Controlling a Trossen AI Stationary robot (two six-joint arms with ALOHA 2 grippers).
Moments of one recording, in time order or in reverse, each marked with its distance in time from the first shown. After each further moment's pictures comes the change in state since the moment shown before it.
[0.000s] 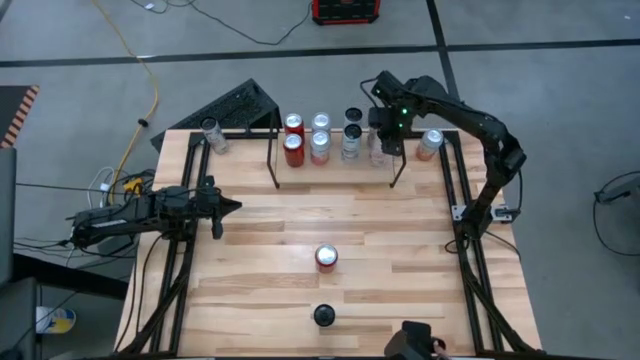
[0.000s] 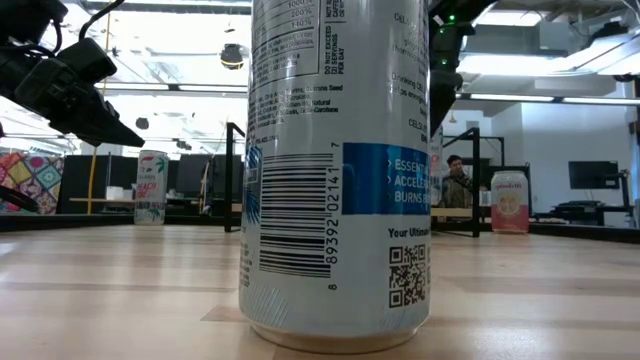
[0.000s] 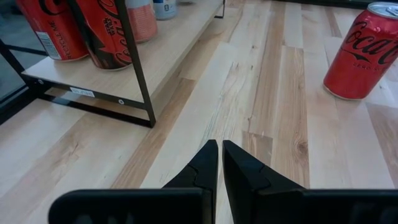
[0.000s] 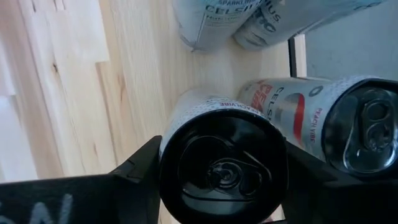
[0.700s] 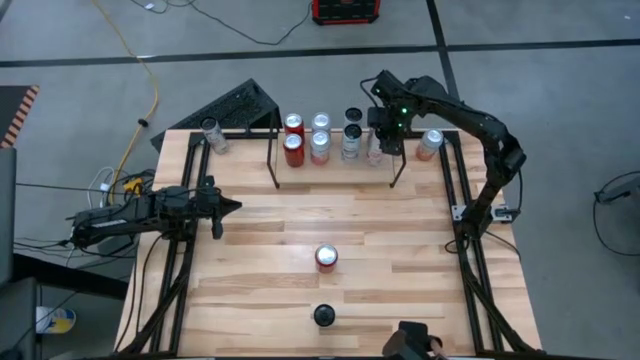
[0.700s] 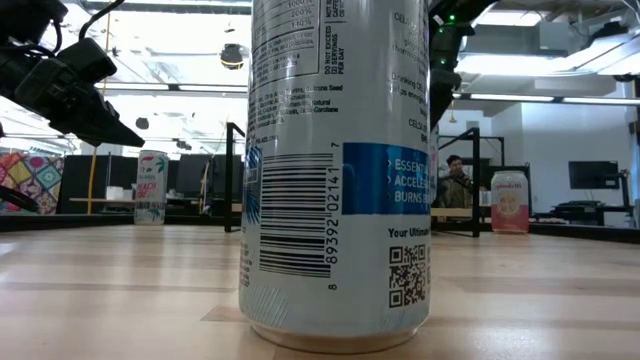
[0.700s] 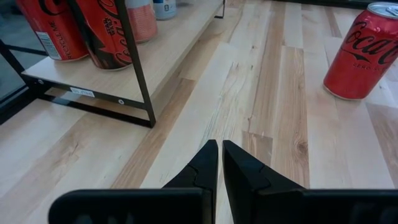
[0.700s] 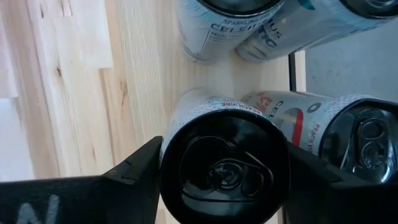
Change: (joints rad) left arm 0.000 0.000 0.000 0.000 0.000 0.000; right arm 0.001 0.000 0.000 0.029 -0.025 -0.030
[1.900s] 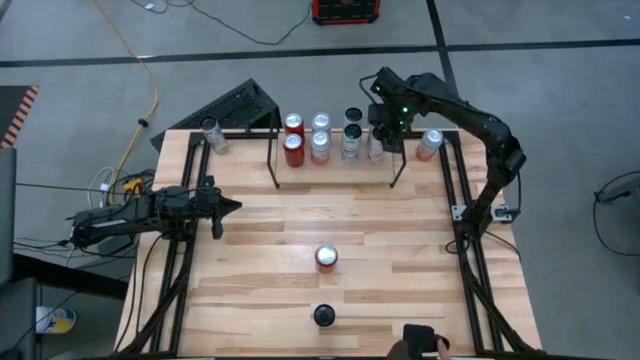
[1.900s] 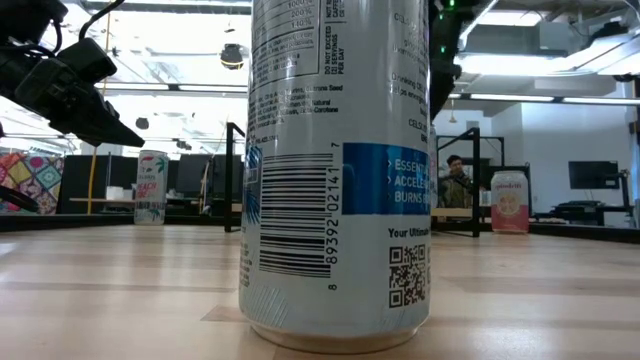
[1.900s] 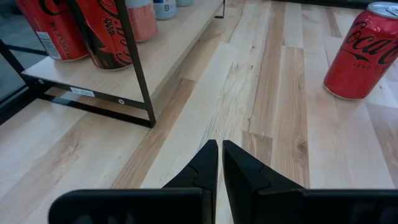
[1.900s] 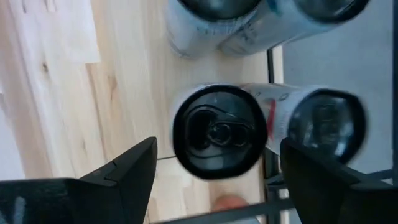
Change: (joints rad) left arm 0.000 0.000 0.000 0.000 0.000 0.000; right arm 0.038 -0.004 0.078 -0.067 0.098 0.028
